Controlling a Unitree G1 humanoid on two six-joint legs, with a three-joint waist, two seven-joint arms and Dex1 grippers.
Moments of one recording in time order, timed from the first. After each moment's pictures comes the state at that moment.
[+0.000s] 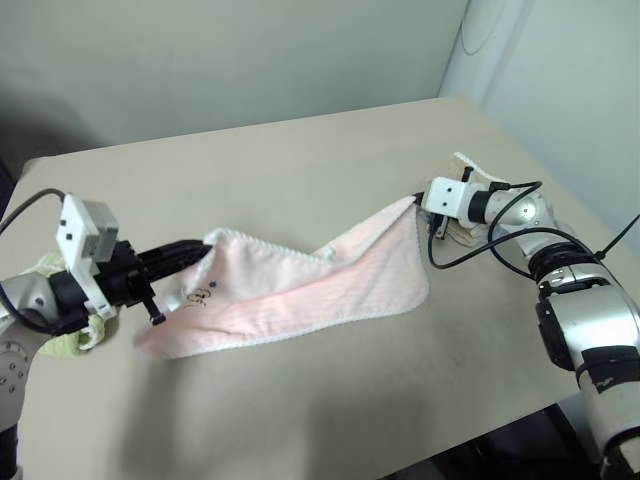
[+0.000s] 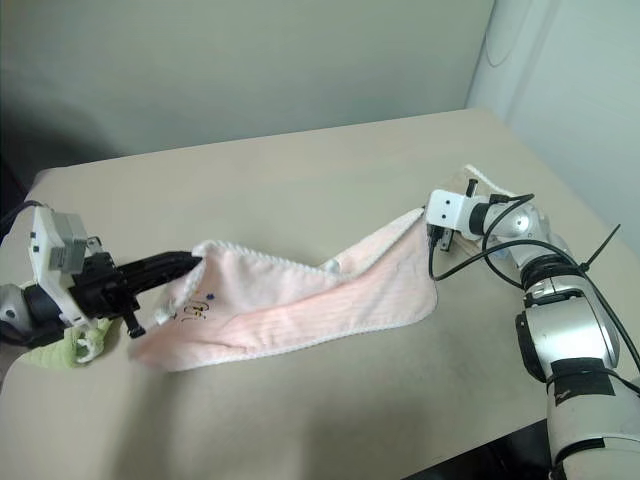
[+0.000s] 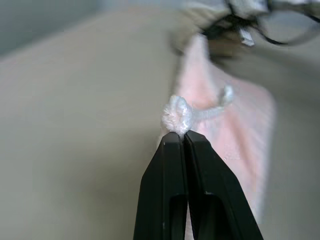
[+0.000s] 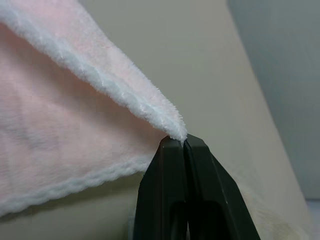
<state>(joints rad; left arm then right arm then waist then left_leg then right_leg) -0.10 0.90 0.54 -0.33 -0.75 0.64 -0.91 -1.19 -0.57 0.23 1.28 -0.35 -0.69 0.74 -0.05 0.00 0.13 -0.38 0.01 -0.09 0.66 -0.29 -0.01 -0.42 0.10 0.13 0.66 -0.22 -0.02</state>
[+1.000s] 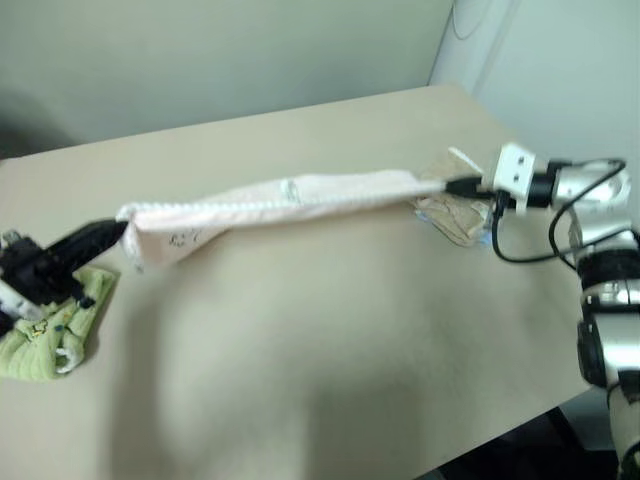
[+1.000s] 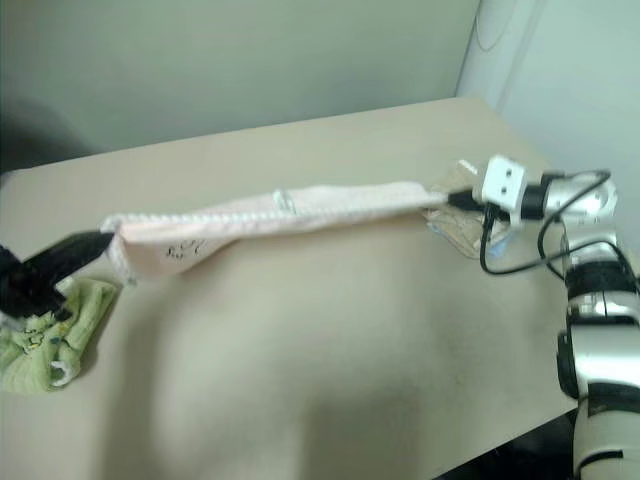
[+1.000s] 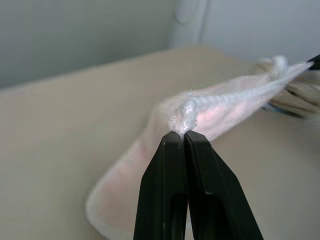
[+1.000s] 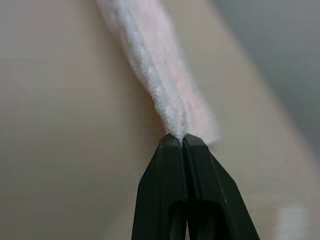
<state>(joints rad) 0.13 0.86 0.90 -0.31 -0.90 0.72 -0.95 -0.86 -0.76 0.07 0.61 0.11 -0.29 1.33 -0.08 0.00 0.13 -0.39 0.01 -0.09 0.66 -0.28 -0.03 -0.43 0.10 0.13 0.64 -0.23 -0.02</state>
